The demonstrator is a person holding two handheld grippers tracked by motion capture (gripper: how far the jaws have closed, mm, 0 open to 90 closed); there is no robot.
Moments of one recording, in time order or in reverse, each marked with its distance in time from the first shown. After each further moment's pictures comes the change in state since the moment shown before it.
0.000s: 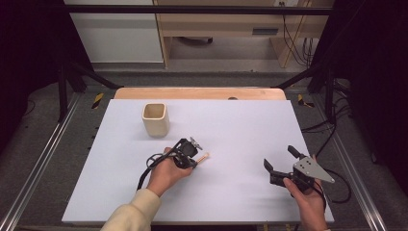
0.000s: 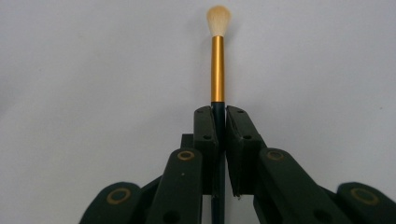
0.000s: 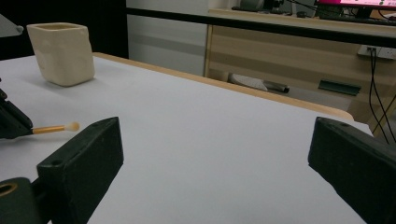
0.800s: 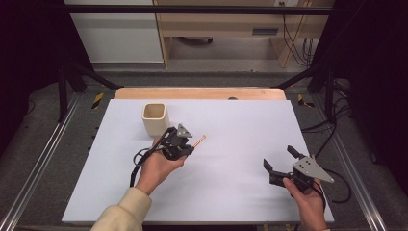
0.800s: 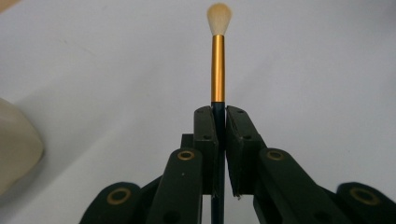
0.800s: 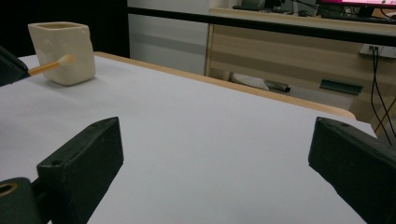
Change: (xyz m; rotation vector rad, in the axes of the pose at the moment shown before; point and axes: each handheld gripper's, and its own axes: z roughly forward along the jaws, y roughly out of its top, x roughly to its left) left arm 0.014 0.001 -0.052 -0.259 0.043 -0.056; right arm 0.001 -0.001 0.001 0.008 0.006 0.004
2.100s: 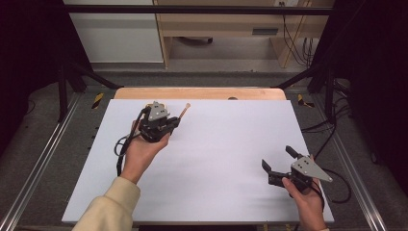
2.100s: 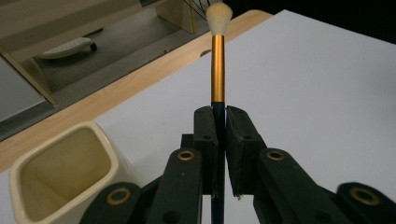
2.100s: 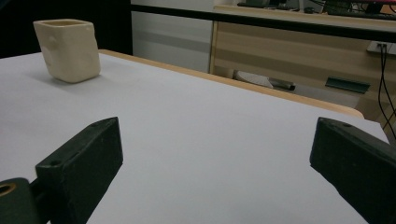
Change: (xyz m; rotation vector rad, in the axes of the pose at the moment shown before) left arm 0.042 0.016 -0.060 -0.297 0.155 -0.005; right arm 0.001 0.000 0.003 0.006 0.018 -0.006
